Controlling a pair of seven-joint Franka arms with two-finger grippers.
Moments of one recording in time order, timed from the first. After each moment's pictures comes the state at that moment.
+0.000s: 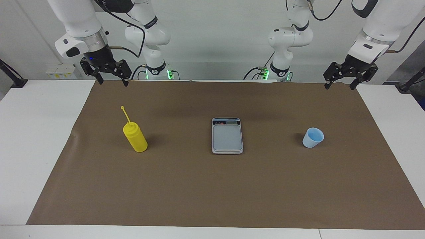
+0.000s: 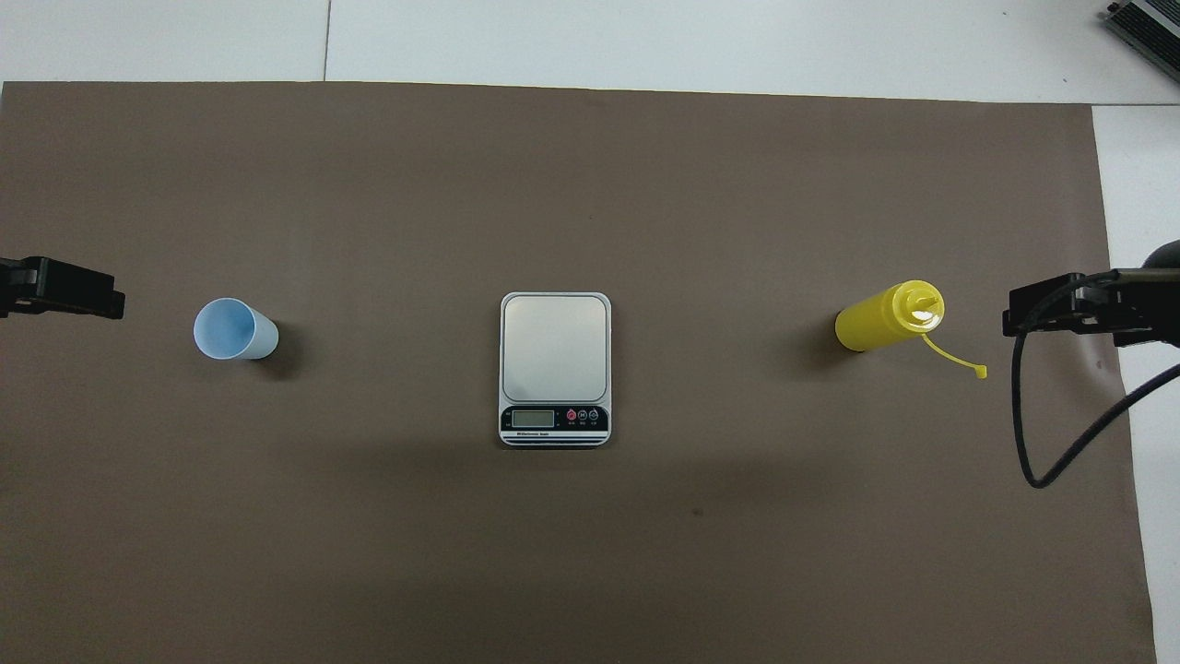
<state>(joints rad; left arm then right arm) 0.03 -0.04 -0.09 -1.56 -0.02 1.53 0.02 -0.07 -0.05 0.08 -1.58 -0.01 1.51 0.12</state>
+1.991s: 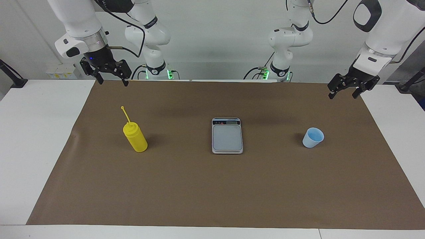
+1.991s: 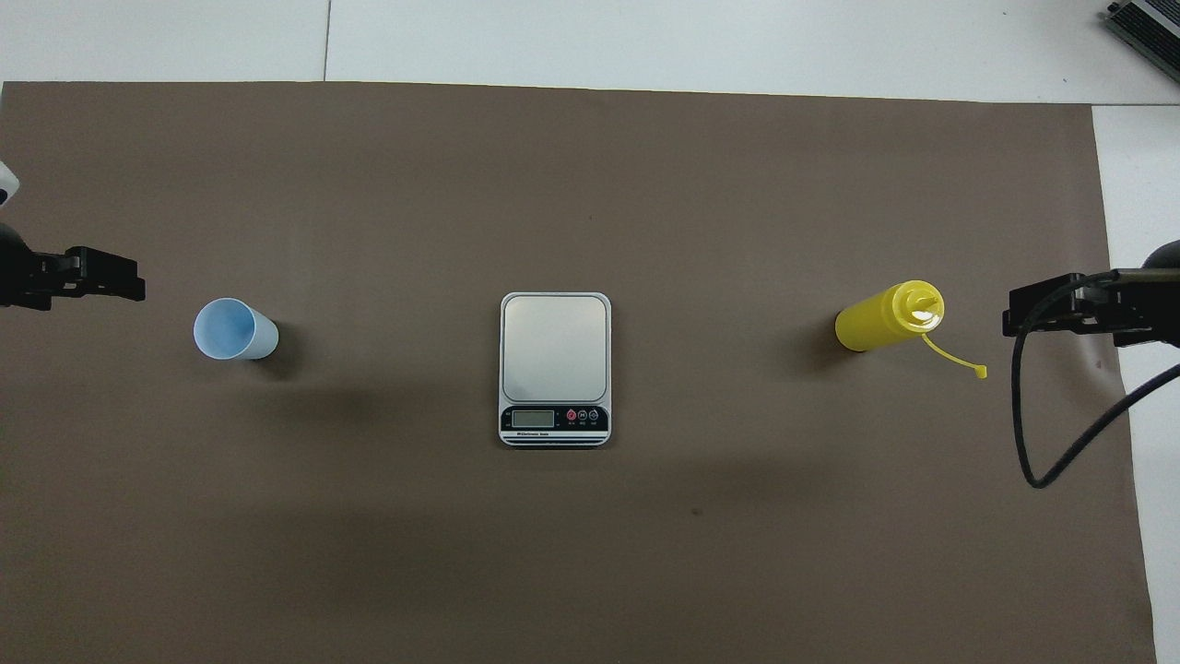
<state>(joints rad) 0.11 0.05 -0.06 -1.76 -0.03 1.82 0.01 -0.07 -0.05 0.08 -1.58 -0.01 1.51 0.12</state>
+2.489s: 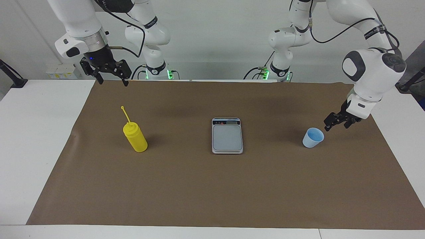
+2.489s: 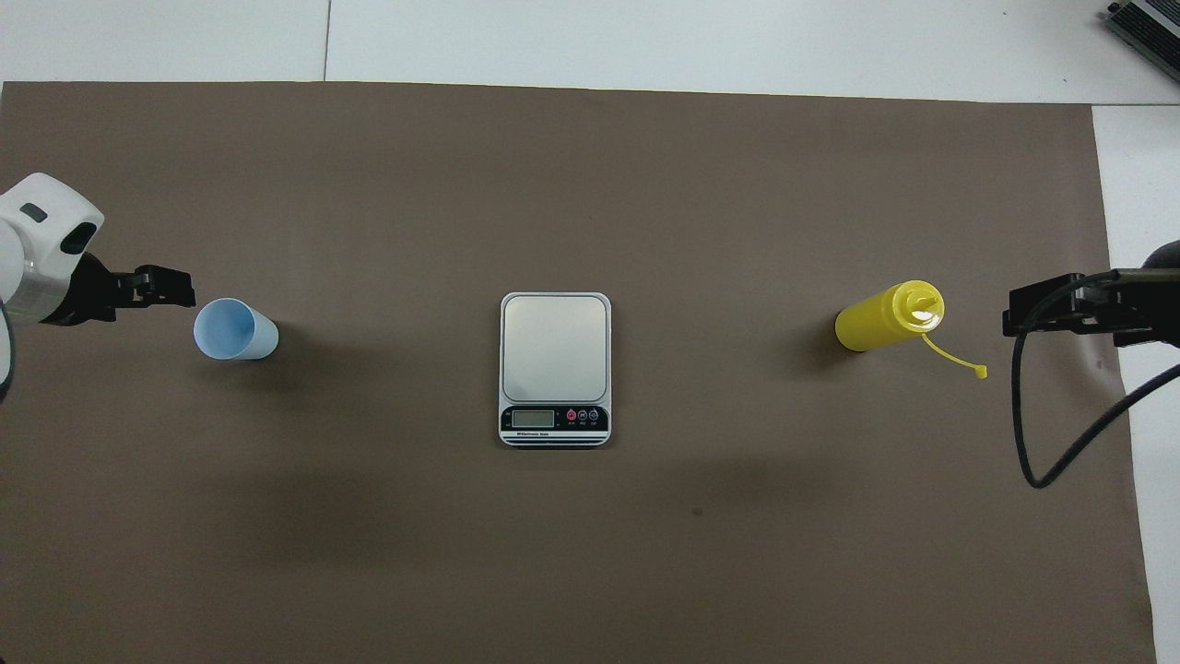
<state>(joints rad) 0.13 0.08 -0.06 -1.98 -0.03 2.12 -0.04 -0.07 -0.05 0.08 -1.58 -0.01 1.51 0.12</state>
